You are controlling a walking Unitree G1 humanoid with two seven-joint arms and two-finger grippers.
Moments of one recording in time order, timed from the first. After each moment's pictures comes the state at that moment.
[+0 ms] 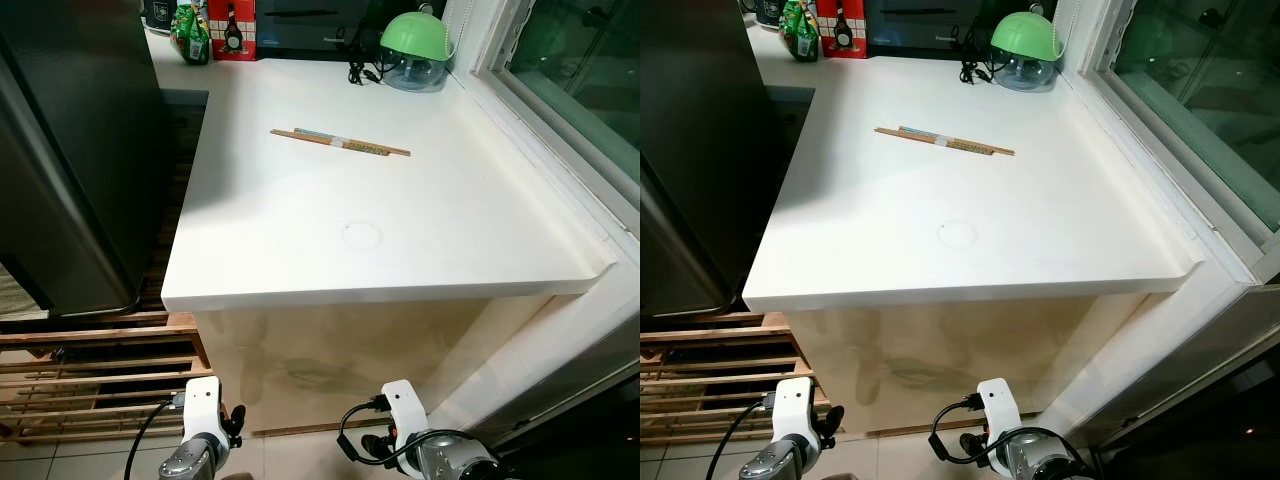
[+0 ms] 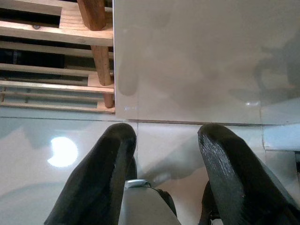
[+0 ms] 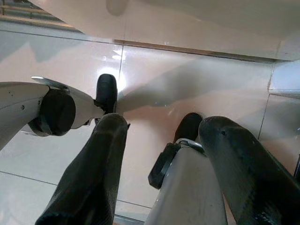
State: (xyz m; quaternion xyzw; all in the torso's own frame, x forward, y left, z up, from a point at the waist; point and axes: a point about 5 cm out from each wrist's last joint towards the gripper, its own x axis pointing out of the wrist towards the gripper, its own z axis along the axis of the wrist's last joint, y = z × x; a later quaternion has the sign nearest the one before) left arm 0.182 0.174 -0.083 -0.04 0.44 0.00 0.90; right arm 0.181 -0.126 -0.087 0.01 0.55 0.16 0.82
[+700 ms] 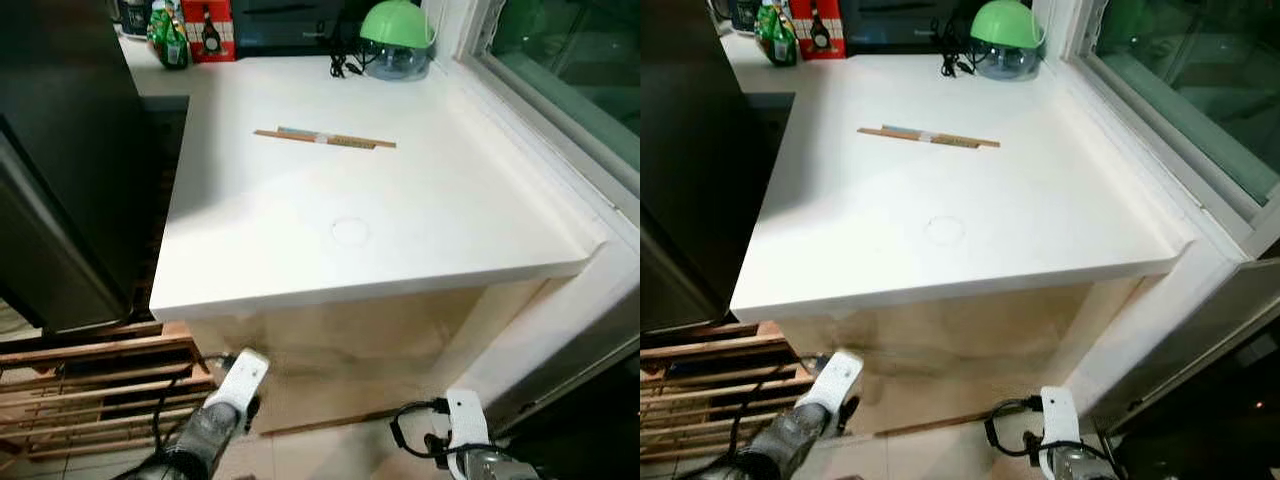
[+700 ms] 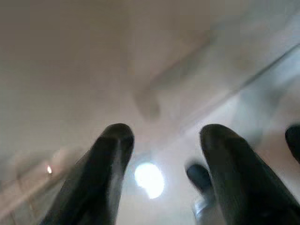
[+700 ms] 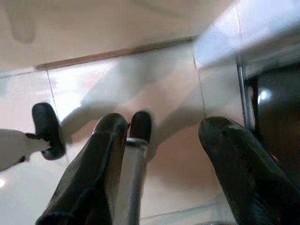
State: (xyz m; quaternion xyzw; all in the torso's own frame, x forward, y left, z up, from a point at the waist) left arm 0.235 0.144 -0.055 0.22 0.37 -0.18 0.89; right arm 0.178 -0.188 -0.087 -0.02 0.52 0.01 0.85
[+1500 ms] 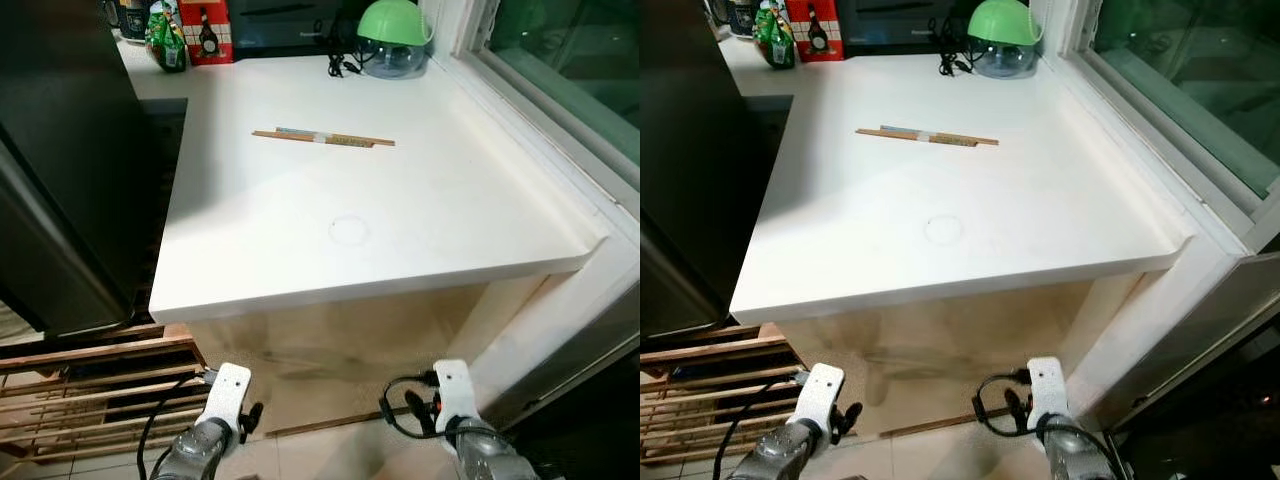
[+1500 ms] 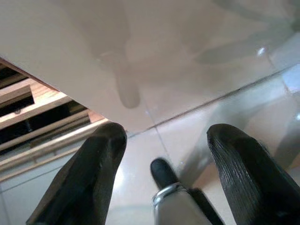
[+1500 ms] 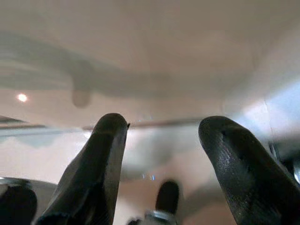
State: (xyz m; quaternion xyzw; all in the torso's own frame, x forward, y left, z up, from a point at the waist) left arm 0.196 0.174 -0.072 0.06 0.39 -0.09 0.91; right arm 0.210 -0.170 -0.061 0.01 0.38 0.10 0.92
